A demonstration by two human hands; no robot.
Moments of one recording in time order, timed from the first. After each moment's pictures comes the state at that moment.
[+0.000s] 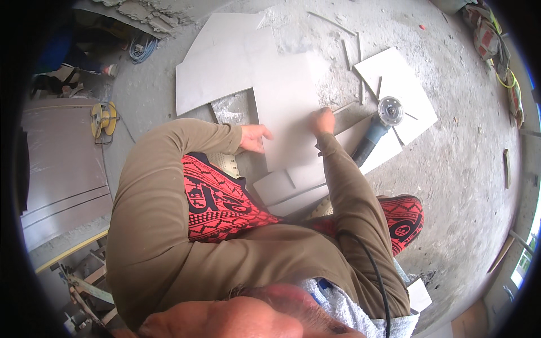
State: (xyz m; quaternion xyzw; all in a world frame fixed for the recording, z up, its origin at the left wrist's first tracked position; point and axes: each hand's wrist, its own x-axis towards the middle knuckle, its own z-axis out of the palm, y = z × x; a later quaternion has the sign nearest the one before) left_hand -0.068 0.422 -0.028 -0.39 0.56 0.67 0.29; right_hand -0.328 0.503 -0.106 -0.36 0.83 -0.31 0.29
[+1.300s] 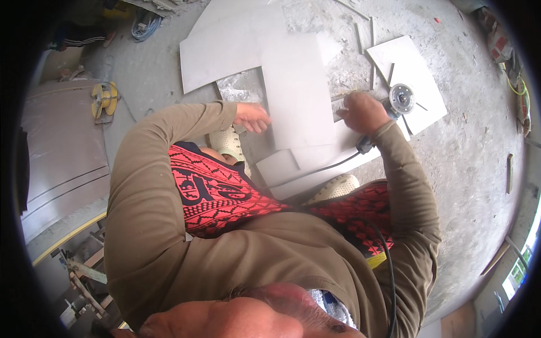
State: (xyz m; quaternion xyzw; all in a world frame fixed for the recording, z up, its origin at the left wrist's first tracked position) left_hand -0.059 0.415 0.004 -0.45 0.50 0.65 0.35; right_hand -0.398 0.543 0.106 -0.71 0.64 -0.04 0.29
